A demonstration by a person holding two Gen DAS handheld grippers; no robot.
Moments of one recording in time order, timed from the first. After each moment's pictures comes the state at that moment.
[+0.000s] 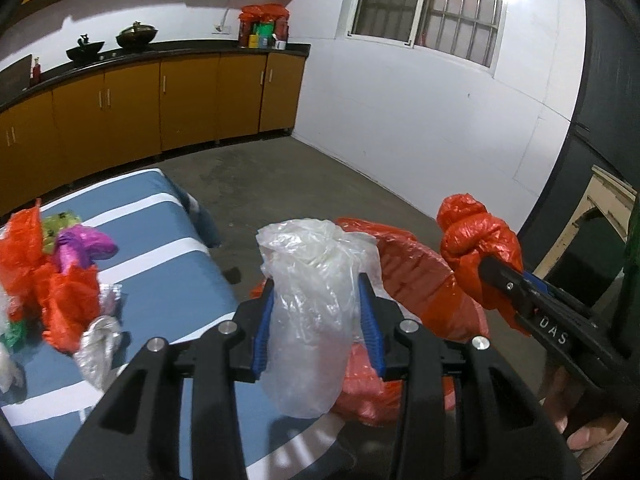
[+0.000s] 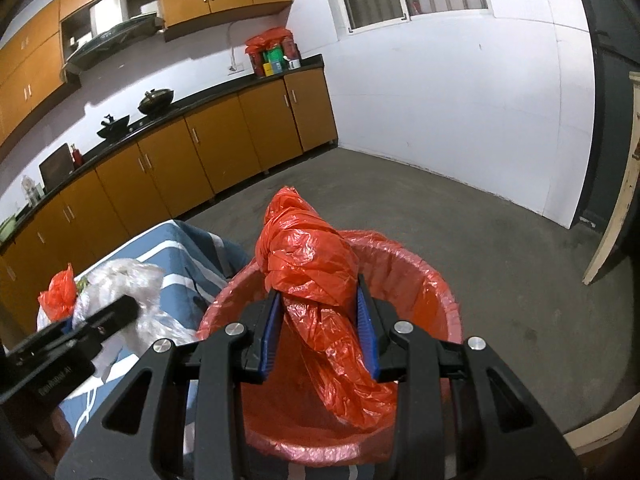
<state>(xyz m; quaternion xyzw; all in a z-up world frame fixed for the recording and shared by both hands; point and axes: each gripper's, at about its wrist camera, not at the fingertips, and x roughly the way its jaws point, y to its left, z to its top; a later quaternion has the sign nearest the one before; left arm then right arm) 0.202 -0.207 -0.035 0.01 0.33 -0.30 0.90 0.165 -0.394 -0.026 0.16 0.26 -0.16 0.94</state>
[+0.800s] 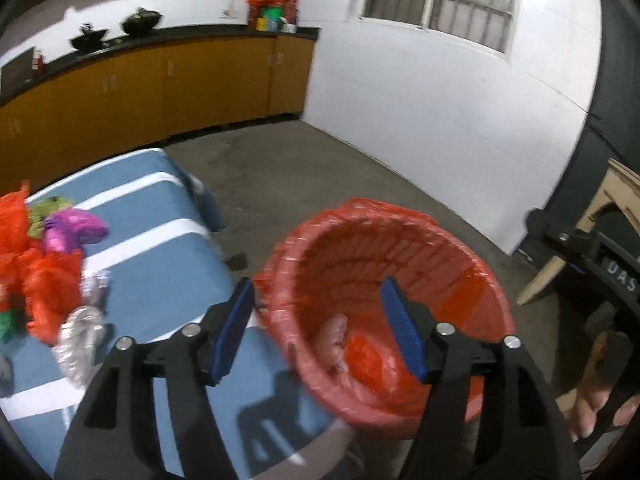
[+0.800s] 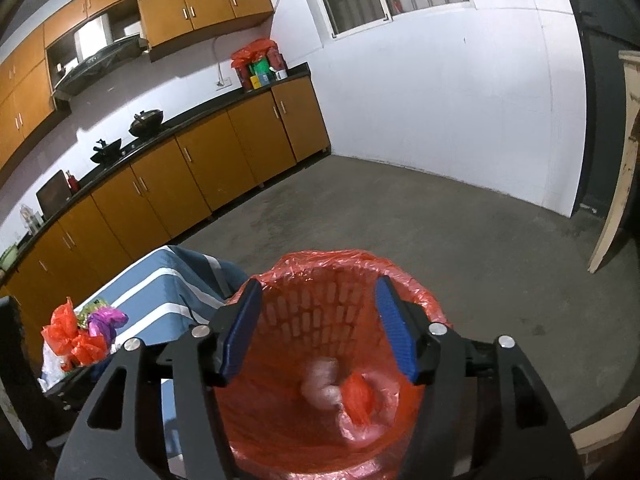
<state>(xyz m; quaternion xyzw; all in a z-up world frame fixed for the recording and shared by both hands) 0.216 -0.210 -0.061 0.02 0.35 -0.26 0.90 0.150 -0.418 -0.025 0.19 0.24 -0.17 0.94</state>
